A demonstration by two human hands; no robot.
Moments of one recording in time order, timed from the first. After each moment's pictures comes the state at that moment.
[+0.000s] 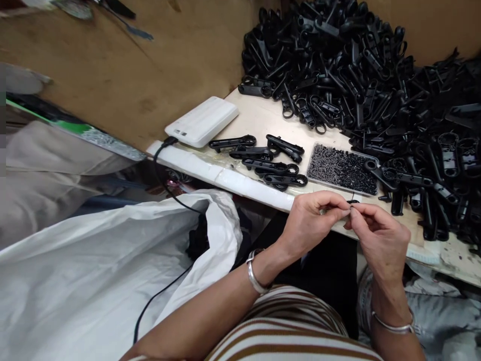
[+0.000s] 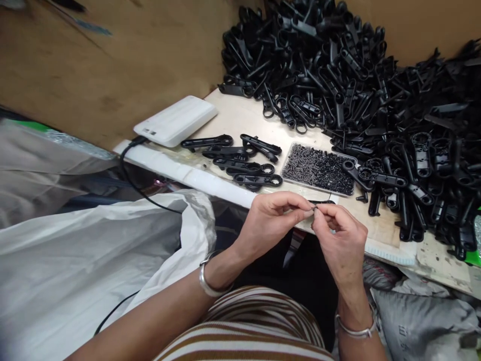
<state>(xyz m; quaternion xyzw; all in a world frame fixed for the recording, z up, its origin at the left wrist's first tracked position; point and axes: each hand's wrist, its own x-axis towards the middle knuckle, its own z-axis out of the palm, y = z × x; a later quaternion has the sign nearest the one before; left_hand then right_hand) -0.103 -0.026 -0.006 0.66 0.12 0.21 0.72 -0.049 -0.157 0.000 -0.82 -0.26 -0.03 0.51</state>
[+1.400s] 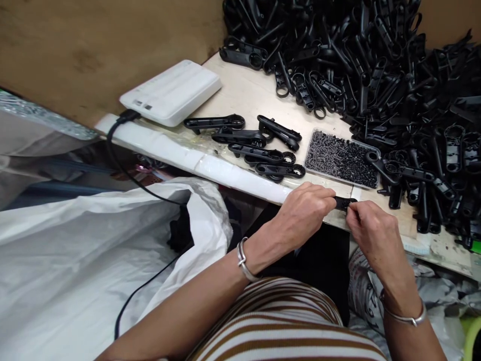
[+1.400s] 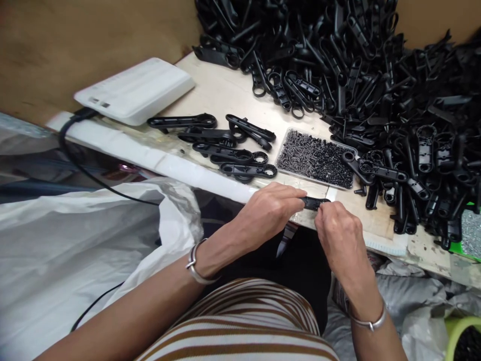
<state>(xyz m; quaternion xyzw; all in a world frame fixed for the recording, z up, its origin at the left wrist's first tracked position) -0.103 0.000 -0.028 0.96 -0.09 0.12 0.24 -0.036 -0.168 0.001 -0.88 -0.46 -0.06 0.06</state>
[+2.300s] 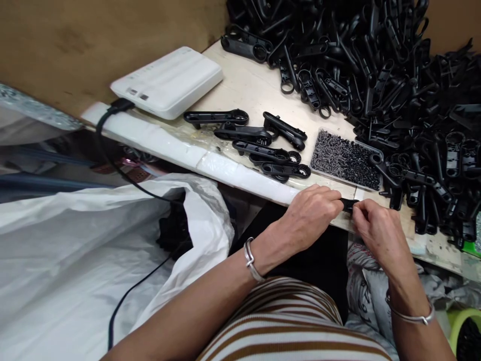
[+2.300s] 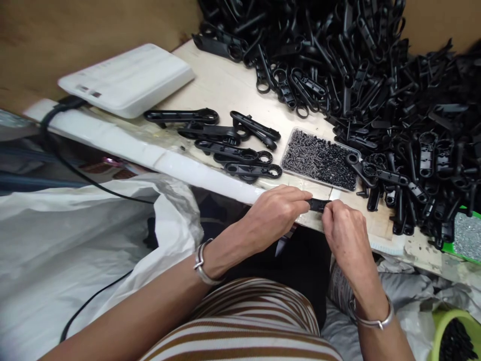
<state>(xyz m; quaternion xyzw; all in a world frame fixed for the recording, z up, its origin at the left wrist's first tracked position) -0.101 0.001 -0.027 0.96 -0.11 0.11 0.24 -0.029 -0.161 0.010 -0.93 -0.36 0.03 0.06</state>
